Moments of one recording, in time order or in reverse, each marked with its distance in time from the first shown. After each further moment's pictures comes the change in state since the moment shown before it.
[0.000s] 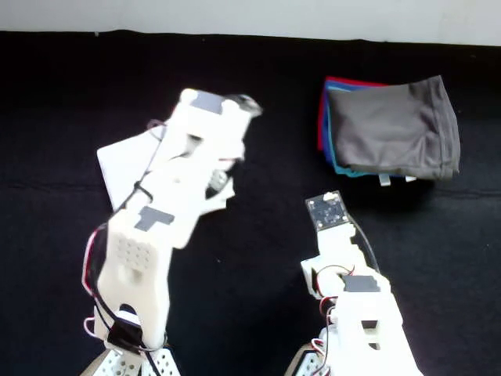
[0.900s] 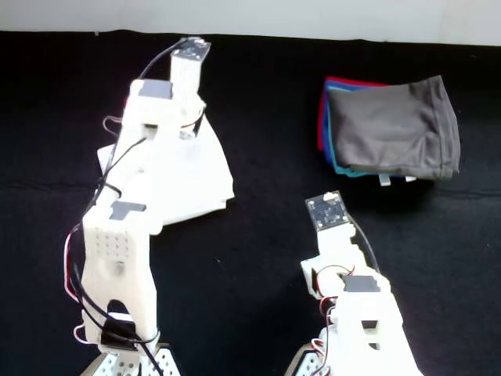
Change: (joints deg) left arm -14.6 3.3 -4.7 -29.6 0.1; right arm 0.0 0.0 0.0 0.0 0.0
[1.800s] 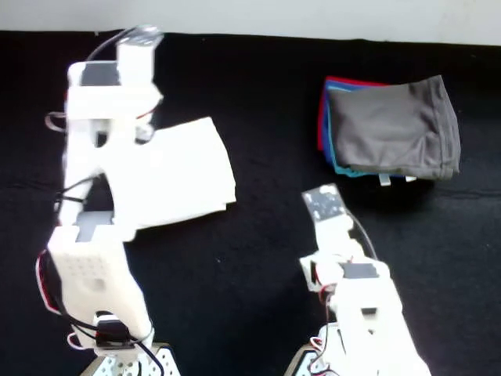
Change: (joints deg) left arm -11.6 -13.4 -1.1 23.6 -0.9; right arm -1.8 0.2 -9.1 9.8 0.0
